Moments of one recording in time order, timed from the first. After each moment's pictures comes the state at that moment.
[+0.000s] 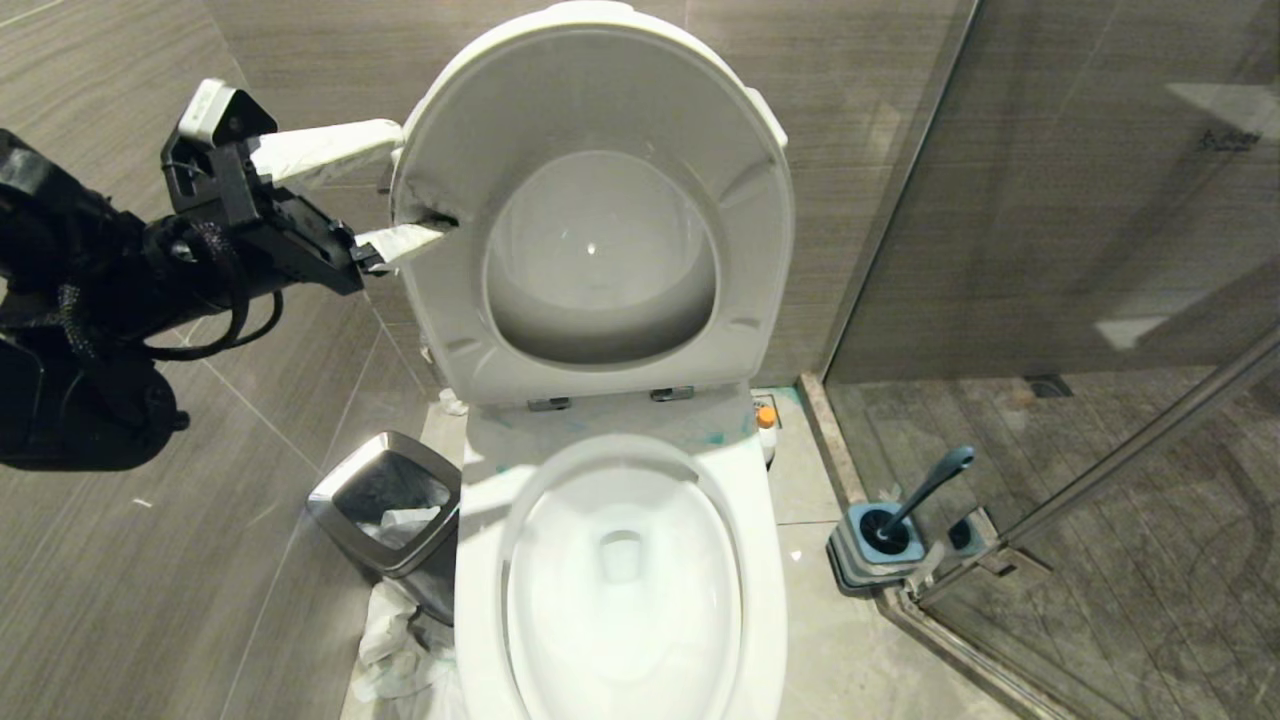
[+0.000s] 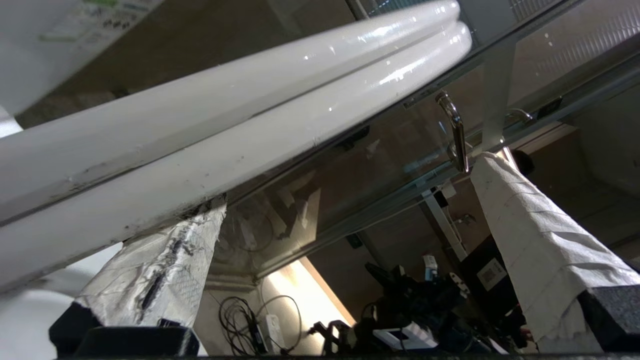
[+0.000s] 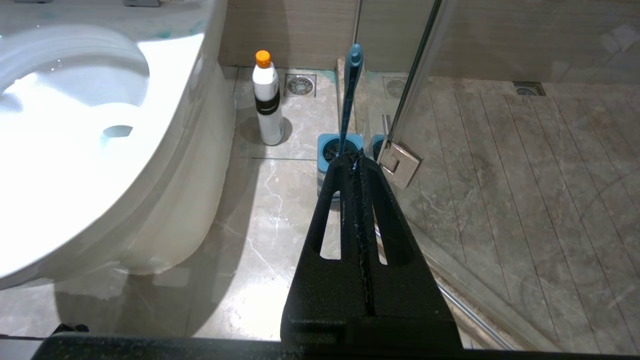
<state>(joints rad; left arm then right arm) -0.04 1.82 -1.14 -1.39 -1.16 -1.30 0.00 0.00 0.00 0.00 0.00 -0.02</state>
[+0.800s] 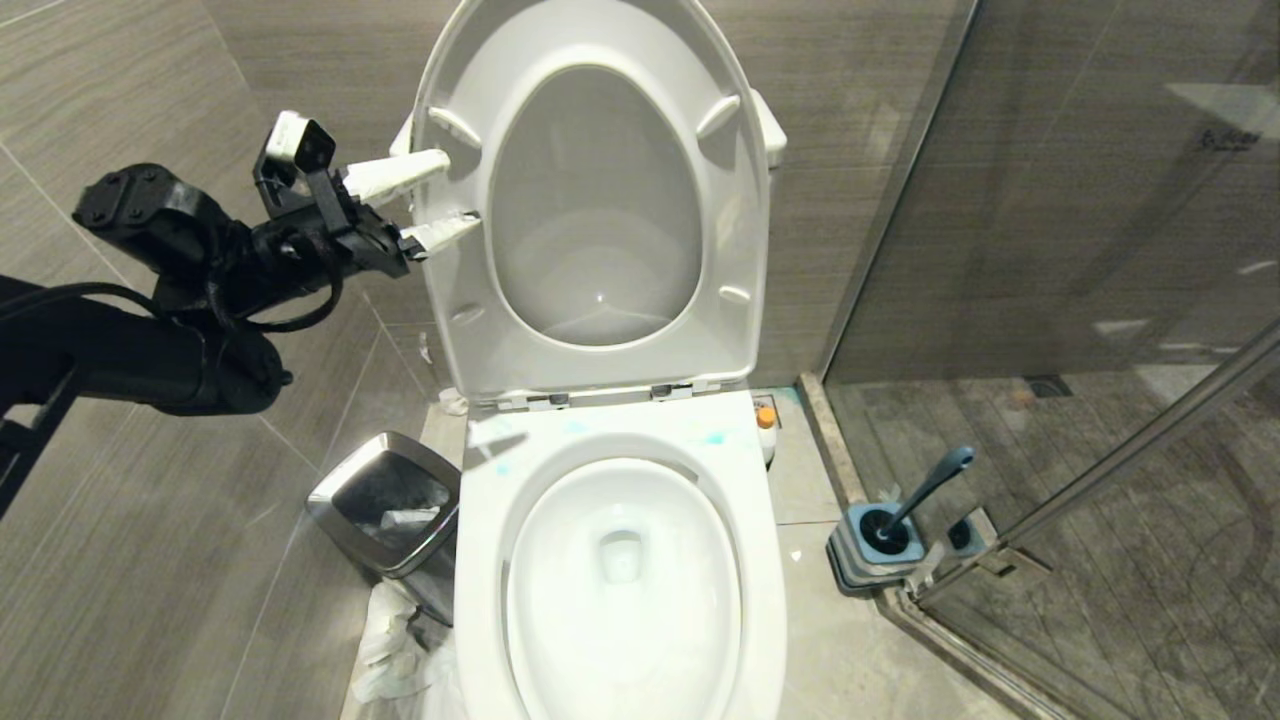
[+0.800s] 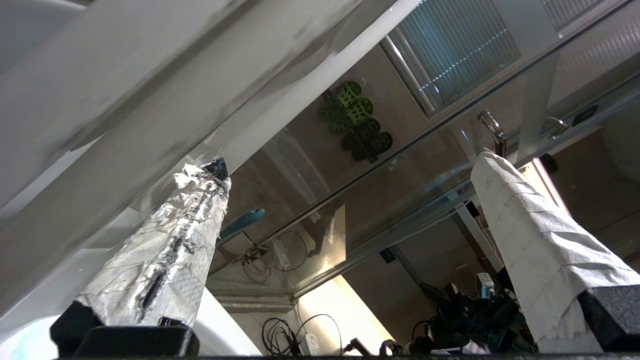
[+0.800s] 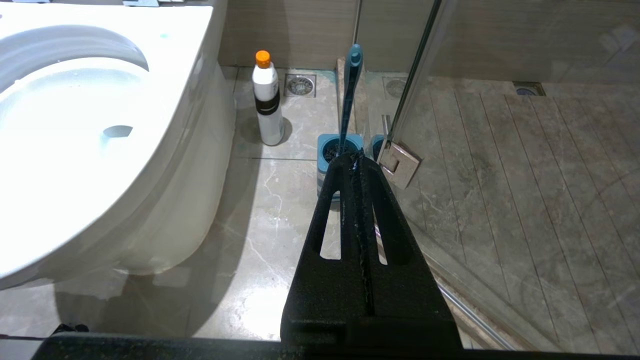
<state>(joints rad) -0.01 2.16 -1.53 -1.39 -1.16 -1.32 0.00 0.00 0.00 0.00 0.00 -0.02</state>
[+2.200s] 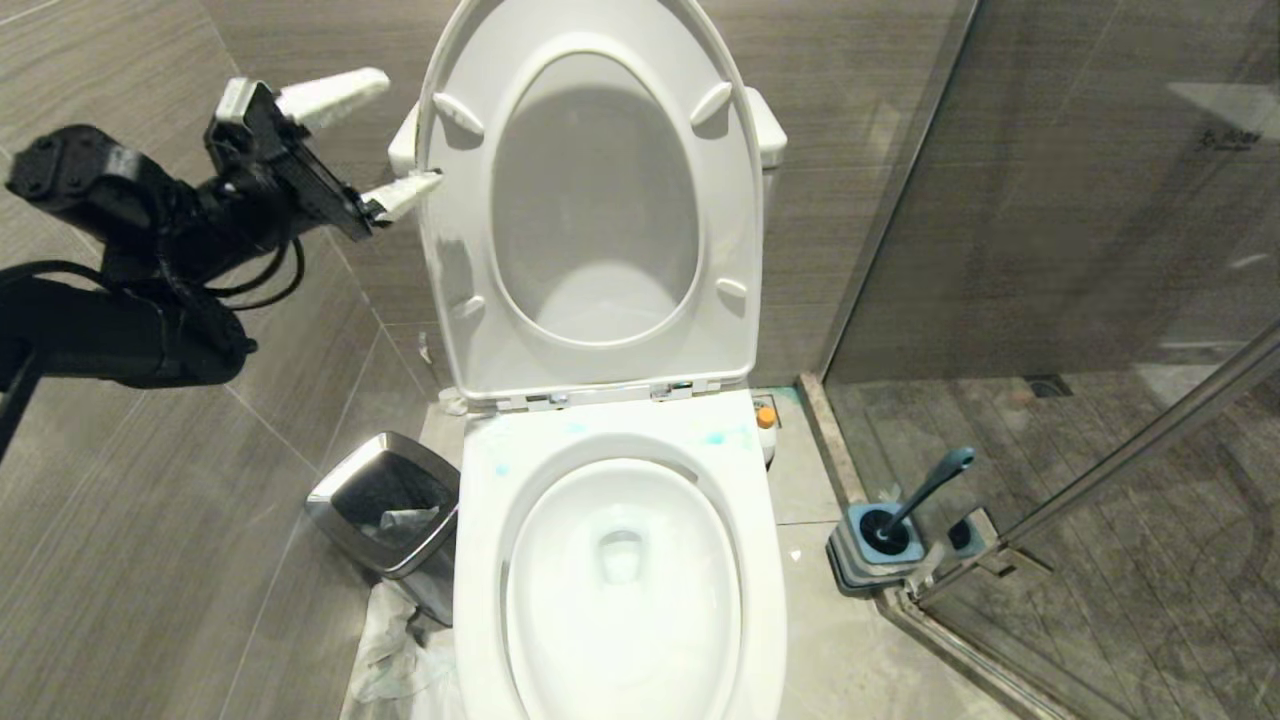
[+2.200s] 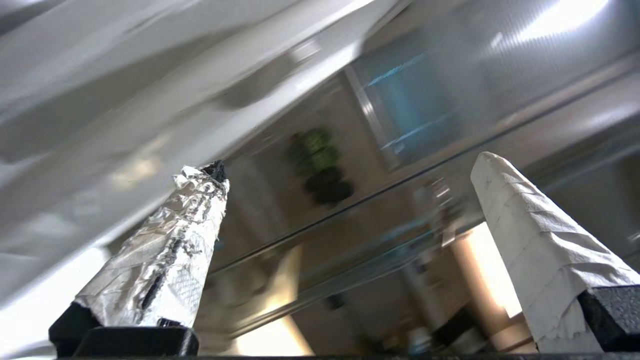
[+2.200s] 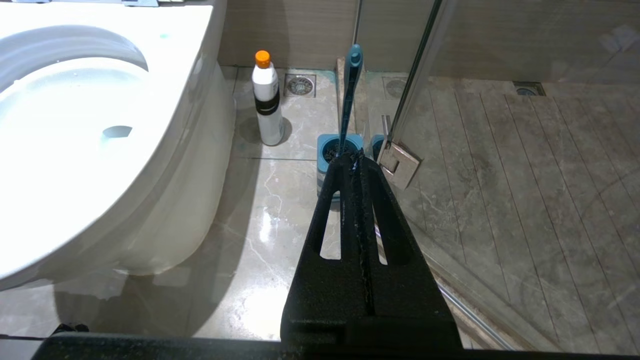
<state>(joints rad) 0.05 2.12 -1.63 -1.39 -1.07 -1.65 0.00 0.00 0.00 0.00 0.00 -0.02</state>
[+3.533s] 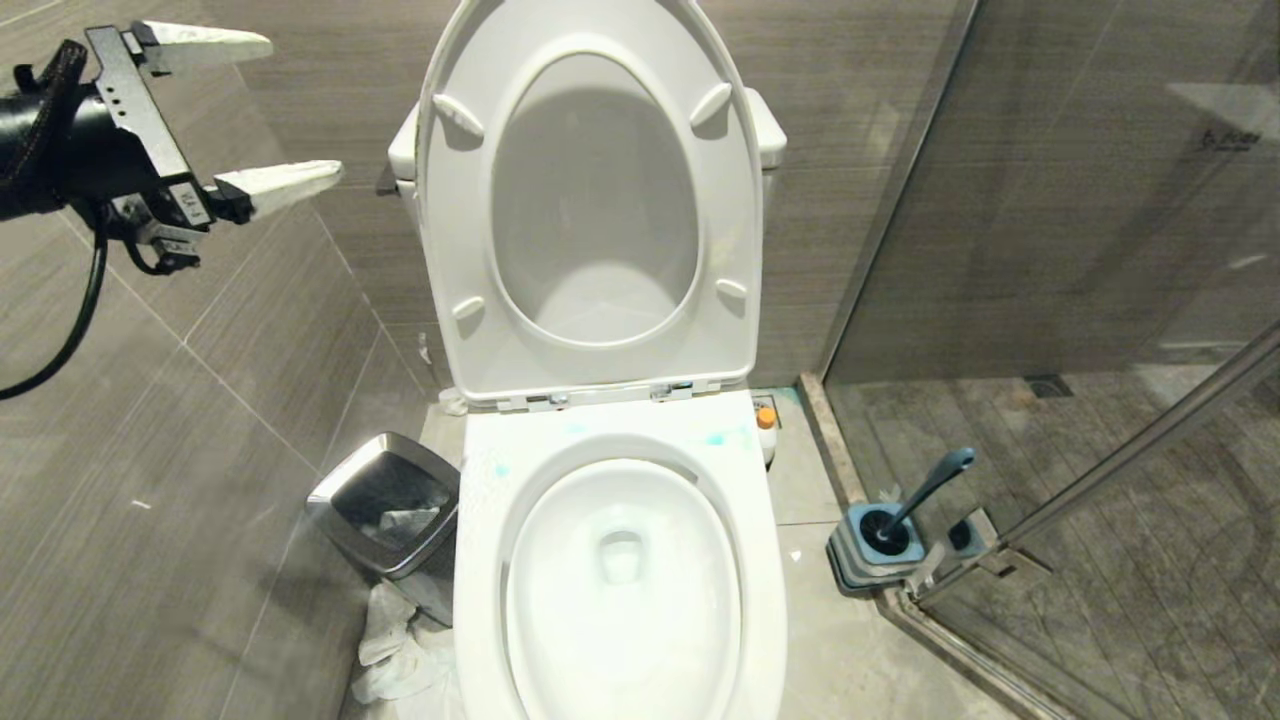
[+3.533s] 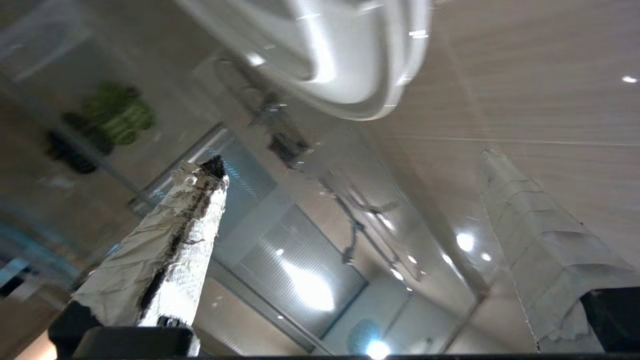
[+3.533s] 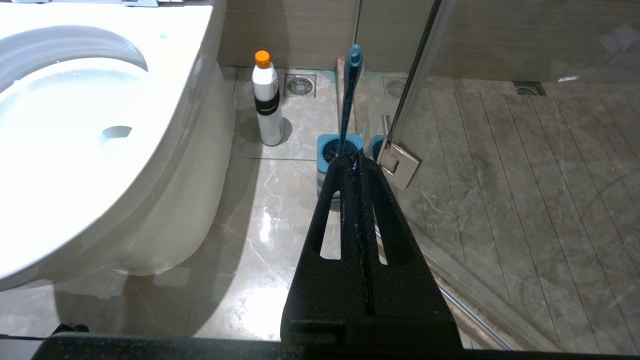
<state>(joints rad) 0.15 1.67 -1.51 -0.34 -0.99 -2.39 0.00 0.00 0.00 0.00 0.00 -0.02</state>
